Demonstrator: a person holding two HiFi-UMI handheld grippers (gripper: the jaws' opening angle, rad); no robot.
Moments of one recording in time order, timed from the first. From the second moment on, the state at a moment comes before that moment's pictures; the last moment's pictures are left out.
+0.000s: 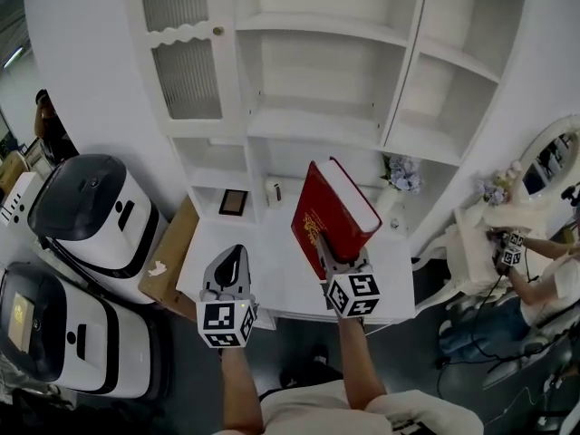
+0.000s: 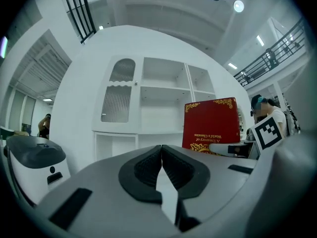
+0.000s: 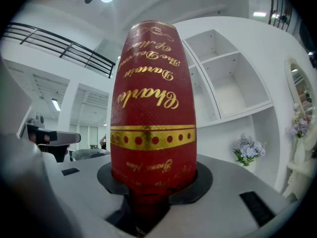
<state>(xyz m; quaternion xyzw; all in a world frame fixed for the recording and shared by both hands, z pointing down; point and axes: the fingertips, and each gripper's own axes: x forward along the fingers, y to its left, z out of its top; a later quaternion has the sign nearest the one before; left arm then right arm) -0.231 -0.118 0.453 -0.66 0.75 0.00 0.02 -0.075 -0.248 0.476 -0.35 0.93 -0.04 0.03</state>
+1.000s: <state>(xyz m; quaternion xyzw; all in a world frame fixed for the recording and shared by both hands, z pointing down) -0.149 -0.277 0.406 -0.70 0.71 0.00 0.08 -0.045 -0.342 0.415 -0.33 0.93 -0.07 0.11</state>
